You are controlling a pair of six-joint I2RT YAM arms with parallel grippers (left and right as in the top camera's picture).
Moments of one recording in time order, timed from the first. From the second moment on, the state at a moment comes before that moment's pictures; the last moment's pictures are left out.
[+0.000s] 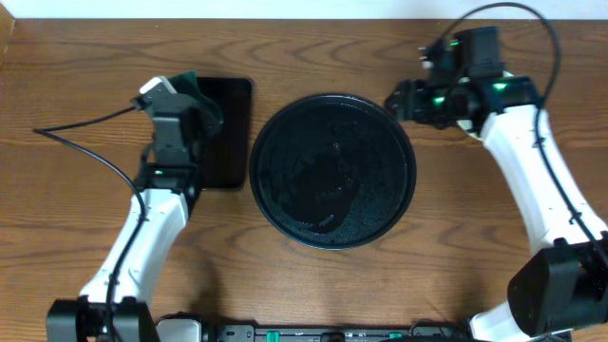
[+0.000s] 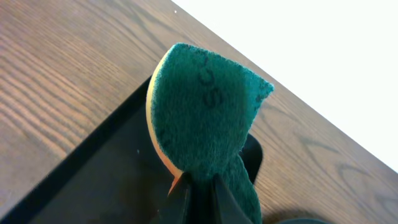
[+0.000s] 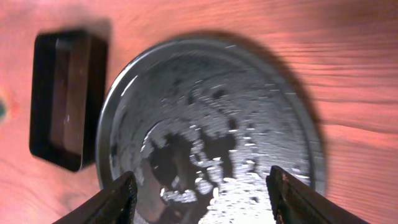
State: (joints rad) left arm -0.02 1.42 0.84 0.03 -0.16 -0.62; right arm 0.21 1.72 1.51 -0.81 -0.36 0.29
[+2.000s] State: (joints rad) left arm 0.03 1.20 0.84 -0.40 0.39 -0.69; right arm 0.66 1.32 1.50 -1.19 -0.02 0.24
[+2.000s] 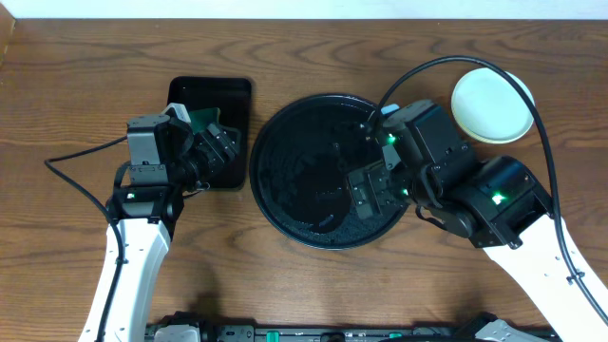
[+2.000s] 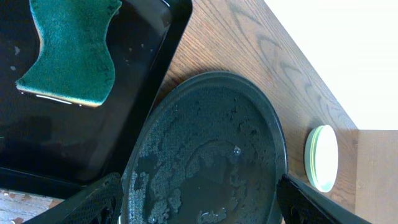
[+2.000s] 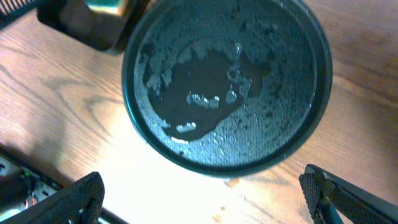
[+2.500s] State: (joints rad) left arm 0.03 1.20 0.84 -0.40 0.39 -0.69; right arm 0.66 1.32 1.50 -1.20 -0.02 0.24
